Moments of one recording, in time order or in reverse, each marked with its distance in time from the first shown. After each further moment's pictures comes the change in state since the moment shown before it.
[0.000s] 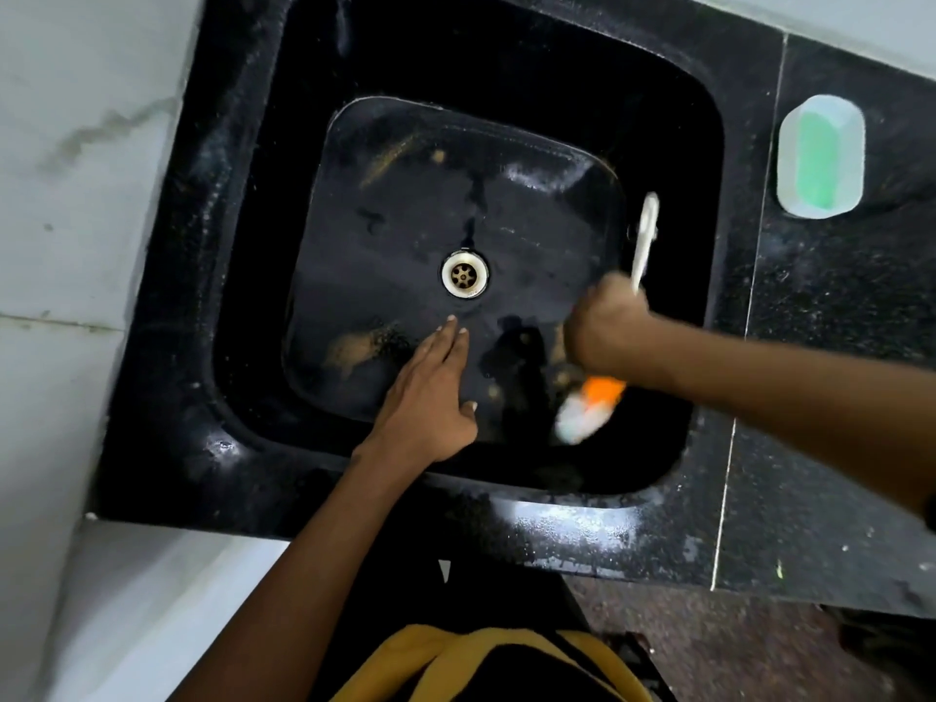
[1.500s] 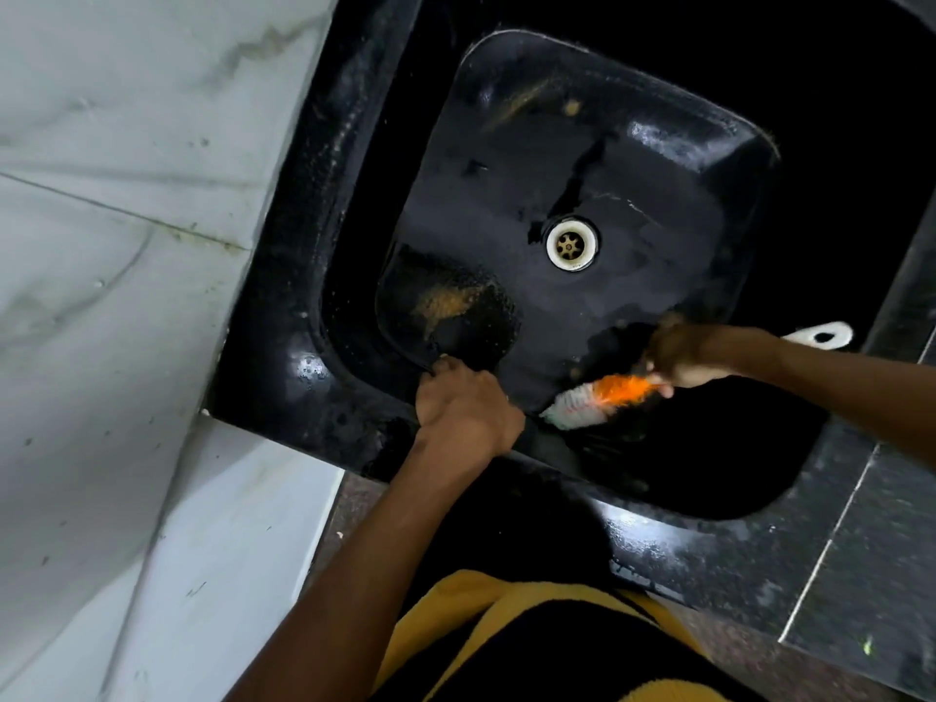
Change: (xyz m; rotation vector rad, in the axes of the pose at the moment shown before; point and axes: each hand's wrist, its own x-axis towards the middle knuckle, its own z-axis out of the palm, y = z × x) left_hand -0.031 0.008 -0.024 0.254 -0.404 -0.589; right_hand 0.088 0.013 0.056 0.248 -0.254 -0.417
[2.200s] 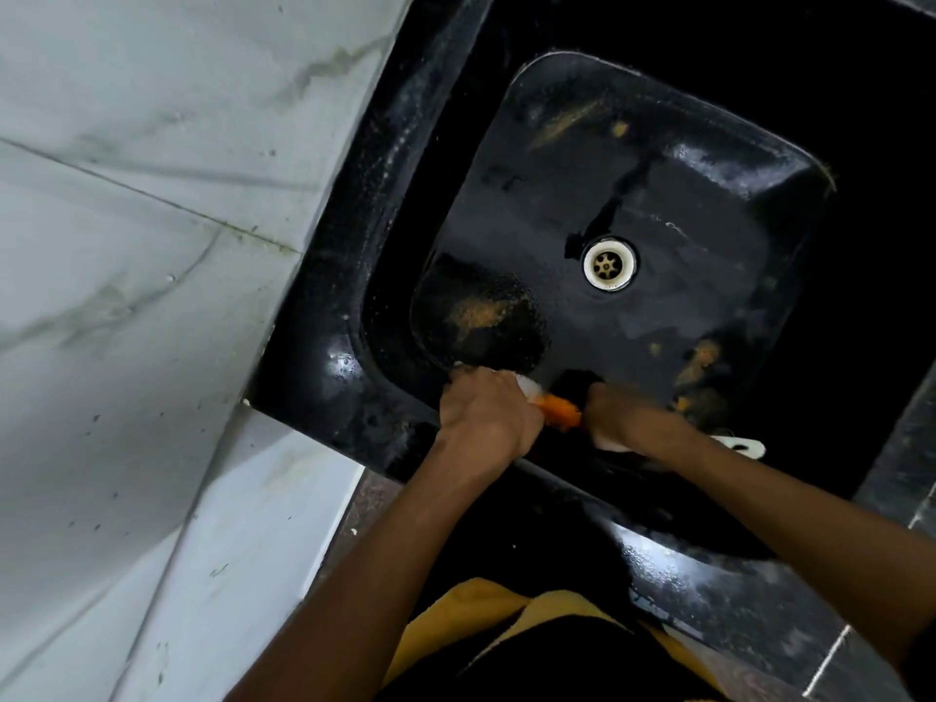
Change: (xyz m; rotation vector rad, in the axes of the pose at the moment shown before) left_hand -0.004 -0.007 -0.010 -0.214 0.050 -0.042; right_hand 0.024 -0.126 0.008 0.265 0.151 0.239
